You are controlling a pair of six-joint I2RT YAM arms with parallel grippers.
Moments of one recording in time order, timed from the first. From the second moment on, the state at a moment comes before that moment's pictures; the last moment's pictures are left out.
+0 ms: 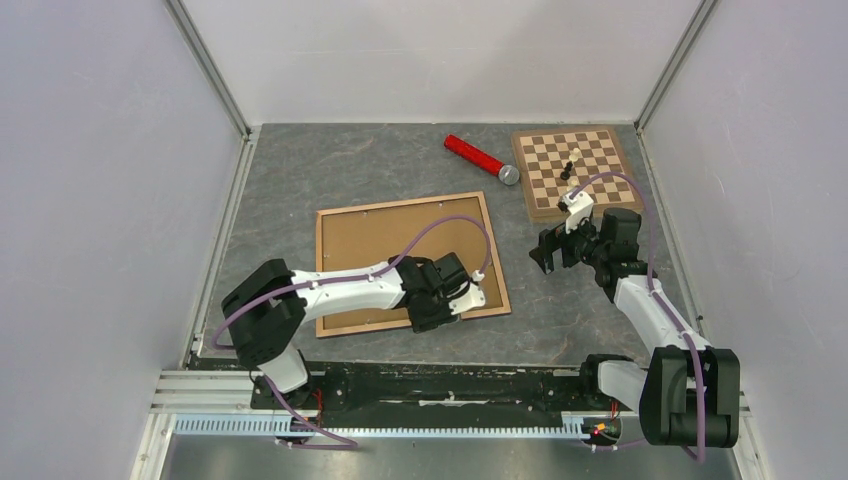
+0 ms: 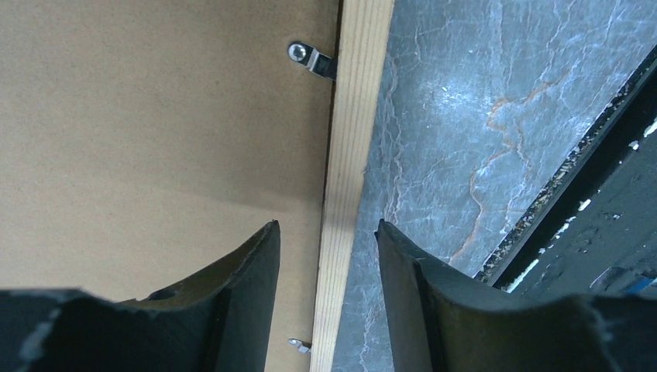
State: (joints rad) left arm -1.07 1.65 1.04 -0.67 -0.02 0.30; right arm -0.05 1.12 0.54 -0.04 -0.57 -0.31
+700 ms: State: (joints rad) left arm -1.10 1.68 1.01 -0.65 -0.05 0.30; right arm -0.05 1.12 0.54 -0.04 -0.59 -0.31
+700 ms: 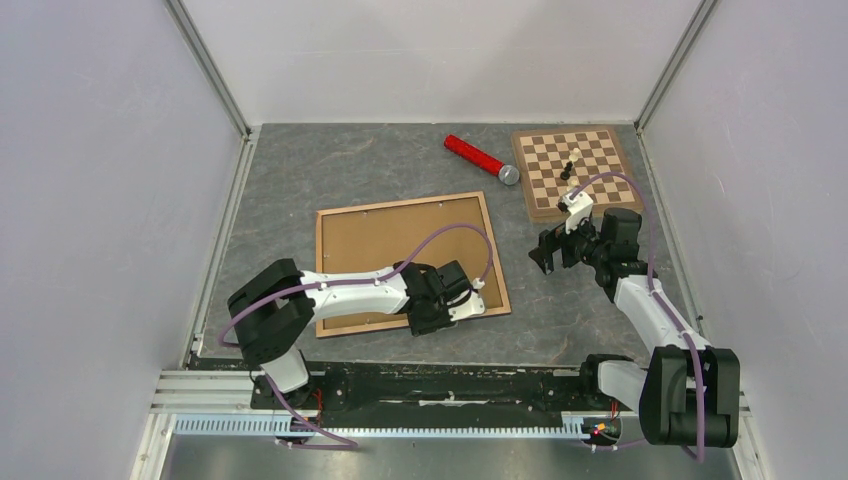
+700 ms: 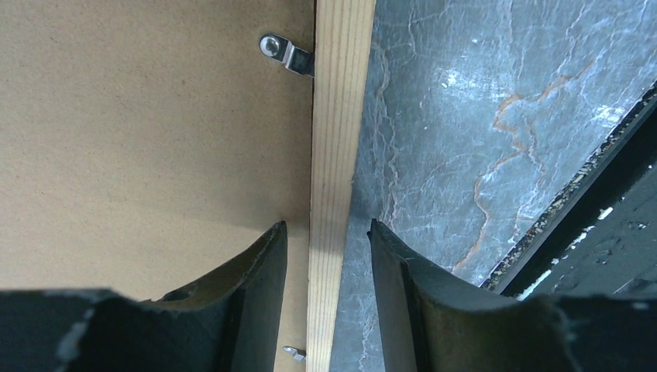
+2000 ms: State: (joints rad) left arm -1.11 1.68 1.03 -0.68 -0.04 0.34; right arm -0.07 1.03 0.54 -0.11 -0.66 -0.40
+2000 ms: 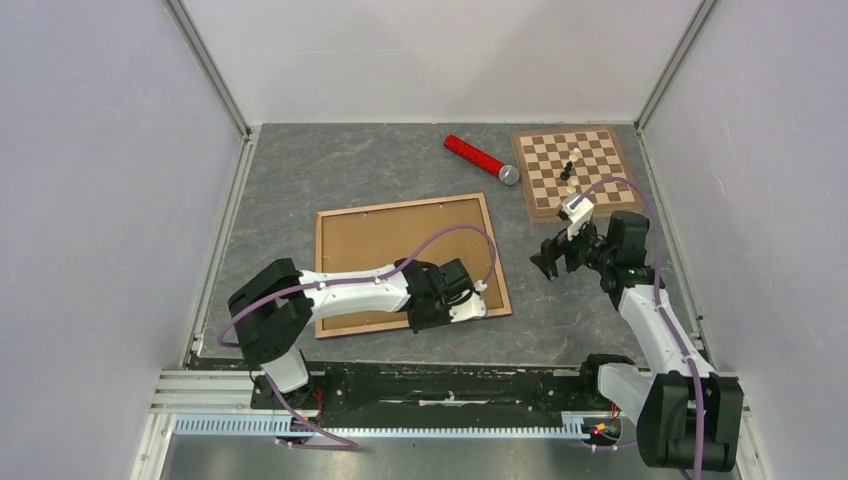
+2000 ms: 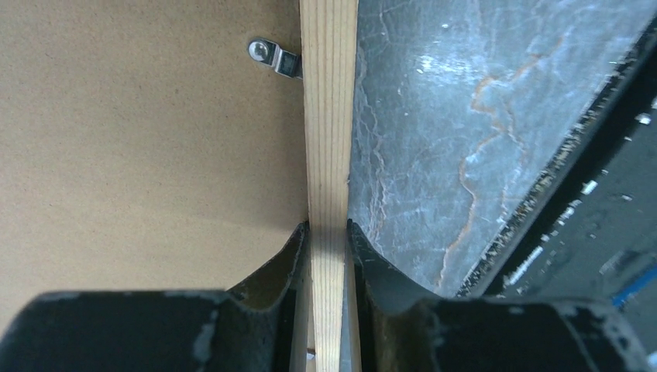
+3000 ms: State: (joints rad) left arm -0.99 1.85 1.55 -1.12 0.22 0.41; right arm 0.32 0.72 0.66 -0.62 -0.59 -0.96
